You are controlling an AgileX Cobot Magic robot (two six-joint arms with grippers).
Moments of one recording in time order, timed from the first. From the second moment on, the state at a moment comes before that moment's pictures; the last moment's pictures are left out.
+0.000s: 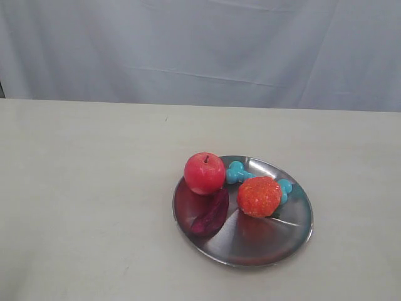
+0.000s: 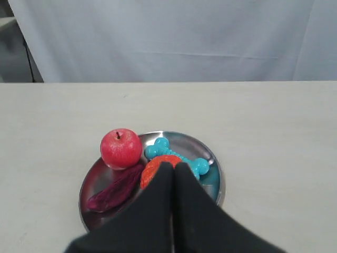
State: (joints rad) left arm -0.23 0.00 0.00 0.13 0.35 -0.16; right arm -0.19 0.38 -0.57 0.10 0.62 0.11
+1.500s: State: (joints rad) left arm -0.23 0.00 0.00 0.13 0.35 -0.16; right arm -0.12 1.92 -1.55 0.02 0.92 -0.50
